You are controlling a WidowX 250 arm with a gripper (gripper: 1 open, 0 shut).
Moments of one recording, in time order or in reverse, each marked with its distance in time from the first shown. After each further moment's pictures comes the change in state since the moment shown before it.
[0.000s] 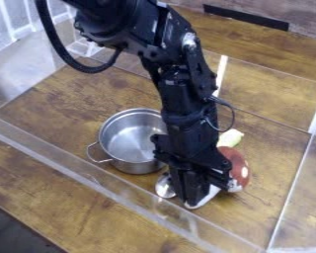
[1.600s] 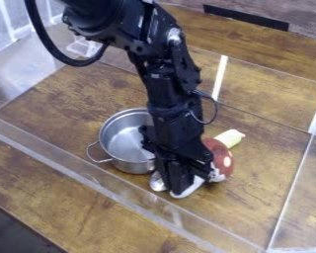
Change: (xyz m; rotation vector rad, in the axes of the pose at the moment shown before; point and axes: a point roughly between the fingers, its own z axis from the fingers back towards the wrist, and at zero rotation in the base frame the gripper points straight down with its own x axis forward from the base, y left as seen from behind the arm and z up) arm -0.001 0.028 0.004 0.048 -0.001 -0.014
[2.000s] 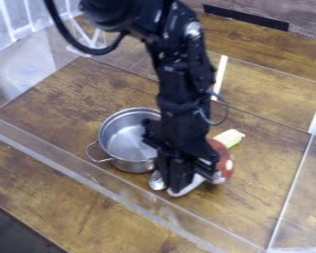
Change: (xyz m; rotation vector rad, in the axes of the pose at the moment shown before) arm 0.002 -0.014 0.010 0.068 0.066 -0.004
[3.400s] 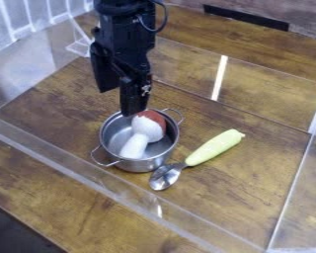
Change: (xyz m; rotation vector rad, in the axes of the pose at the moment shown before) arm -0.011 0.086 0.080 0.157 -0.056 -0.156
